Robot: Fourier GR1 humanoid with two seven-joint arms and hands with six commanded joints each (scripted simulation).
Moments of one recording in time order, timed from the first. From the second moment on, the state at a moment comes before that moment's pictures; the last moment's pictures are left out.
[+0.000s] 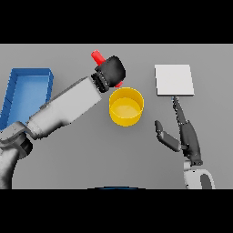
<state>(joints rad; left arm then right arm) -1.17 0.22 -0.95 -0.74 -1.14 -0.29 -0.02 0.13 -0.06 0.14 -1.71 0.26 -0.03 -0.15</state>
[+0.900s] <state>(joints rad) -1.35 0.12 -1.19 -0.63 -1.37 -0.34 -0.12 0.12 -0.05 0.15 -1.70 0.29 -0.06 -0.17</state>
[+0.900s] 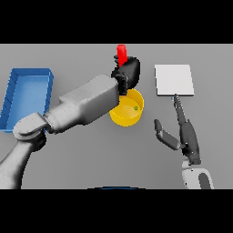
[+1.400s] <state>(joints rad) -1.56 0.24 -0.91 -0.44 -1.20 -0.24 -0.15 0.11 -0.04 0.15 -1.71 0.30 -0.06 -0.14</state>
